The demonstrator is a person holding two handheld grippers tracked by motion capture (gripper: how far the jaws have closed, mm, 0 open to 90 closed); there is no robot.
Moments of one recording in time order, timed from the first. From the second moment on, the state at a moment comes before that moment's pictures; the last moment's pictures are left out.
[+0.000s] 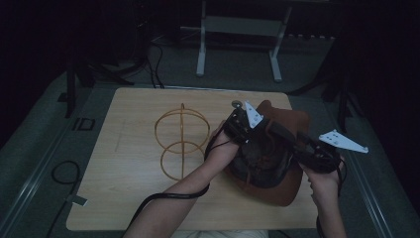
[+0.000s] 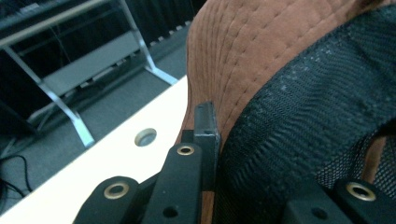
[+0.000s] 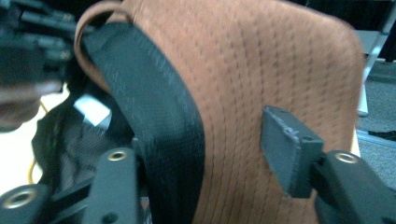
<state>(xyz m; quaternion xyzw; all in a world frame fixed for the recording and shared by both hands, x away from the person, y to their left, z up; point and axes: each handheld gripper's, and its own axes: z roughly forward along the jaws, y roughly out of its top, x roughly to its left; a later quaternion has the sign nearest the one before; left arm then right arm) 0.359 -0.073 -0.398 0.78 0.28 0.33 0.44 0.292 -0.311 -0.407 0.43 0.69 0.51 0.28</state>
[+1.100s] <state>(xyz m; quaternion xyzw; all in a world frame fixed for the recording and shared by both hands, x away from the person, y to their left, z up) 0.333 -0.014 -0.399 0.74 0.12 0.23 0.63 0.294 -0.360 -0.403 0.40 0.73 0.49 0.27</state>
